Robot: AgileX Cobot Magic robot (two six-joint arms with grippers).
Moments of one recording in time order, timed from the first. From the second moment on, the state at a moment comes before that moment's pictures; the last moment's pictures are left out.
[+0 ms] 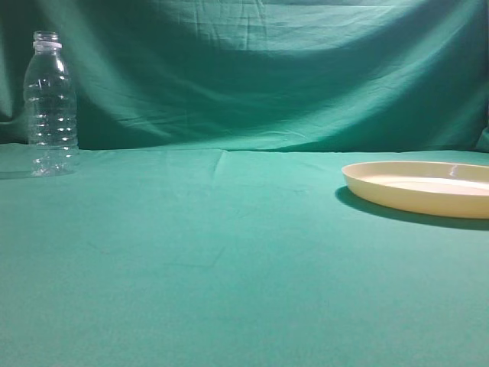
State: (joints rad) left arm 0.03 -0.02 0.02 -0.05 0.35 0.33; right arm 0.02 1.13 -1.12 0.38 0.99 -0.28
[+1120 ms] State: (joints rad) left arm 0.03 -0.02 0.02 -0.05 0.35 0.33; right arm 0.02 0.31 -0.59 0.50 0.64 -0.51
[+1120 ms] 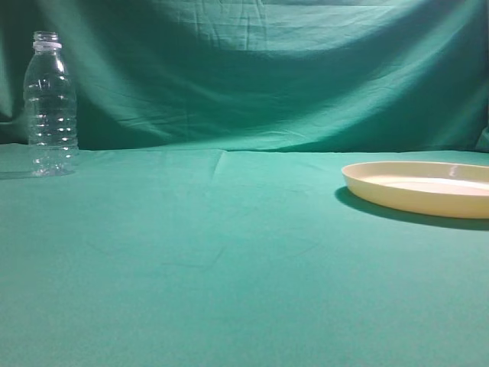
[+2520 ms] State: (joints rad) left arm 0.03 -0.02 0.02 -0.05 0.35 0.33; right arm 0.02 -0.01 0.03 0.20 0.36 -0.28
